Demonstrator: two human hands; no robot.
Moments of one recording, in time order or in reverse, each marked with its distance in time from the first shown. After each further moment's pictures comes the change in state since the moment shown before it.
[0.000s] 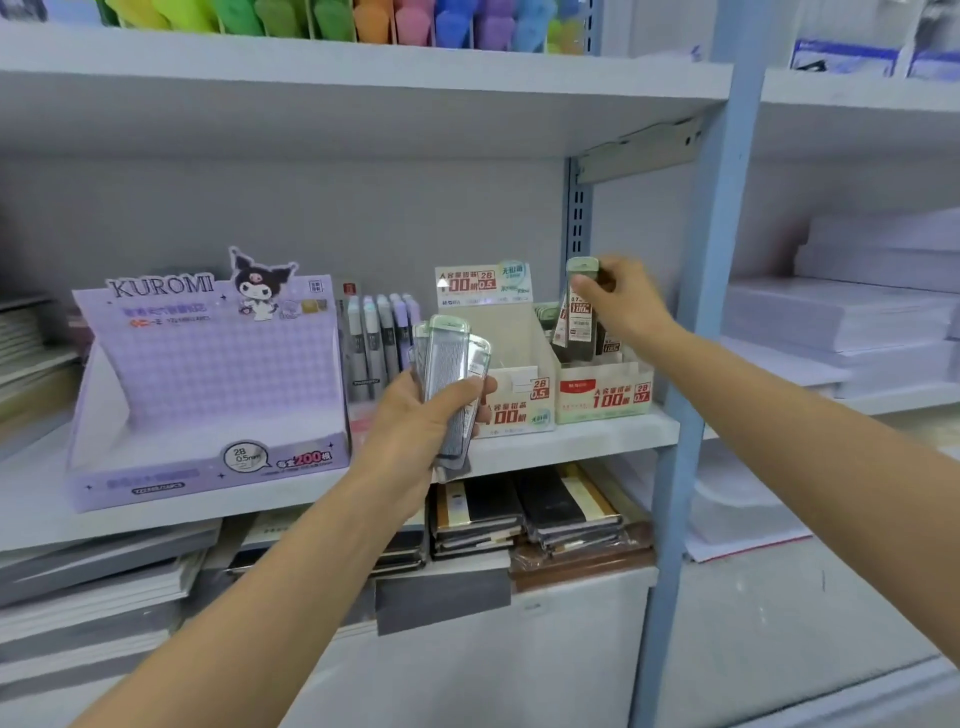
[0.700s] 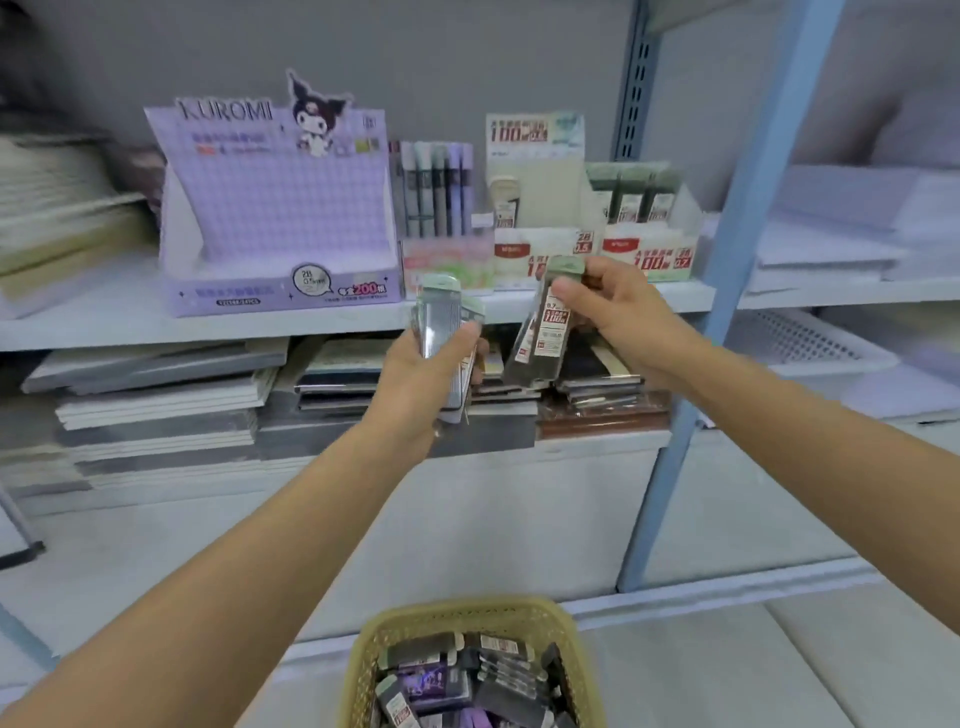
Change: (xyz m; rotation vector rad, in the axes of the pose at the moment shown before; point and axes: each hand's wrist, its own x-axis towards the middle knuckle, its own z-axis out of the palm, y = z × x) left_hand -0.093 -0.042 -0.039 0.076 0.159 -0.126; right_hand -0.157 -0.003 0.044 0.449 -0.401 0.007
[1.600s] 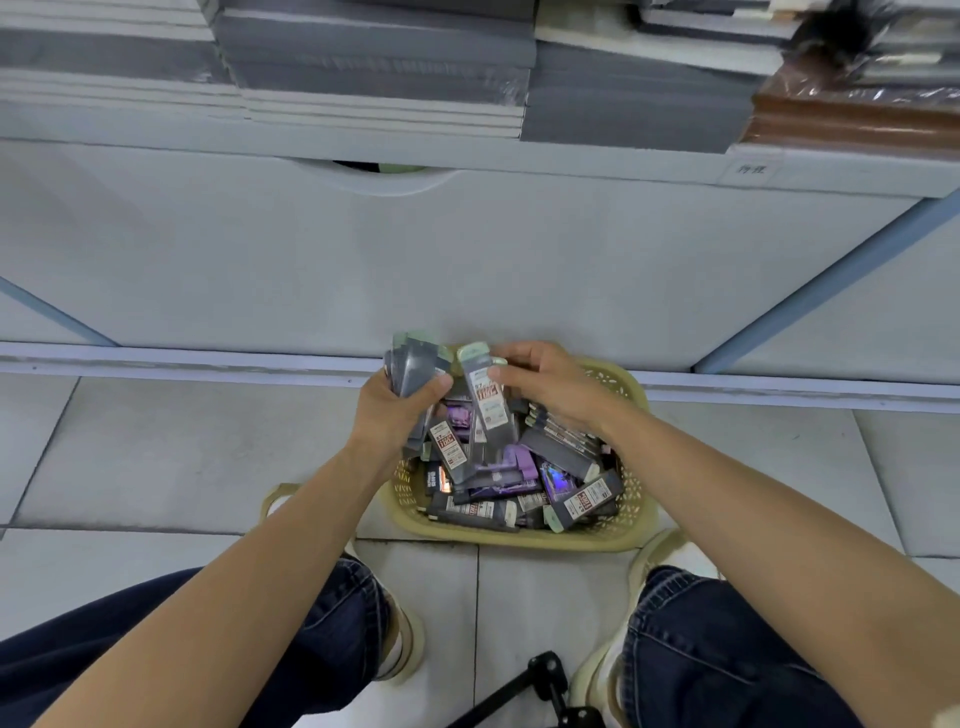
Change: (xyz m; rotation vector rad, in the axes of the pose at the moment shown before) left_hand -0.079 -0.307 -0.161 0.085 0.320 -0.566; right_hand -0.153 0.286 0.213 0.262 -0.511 0.748
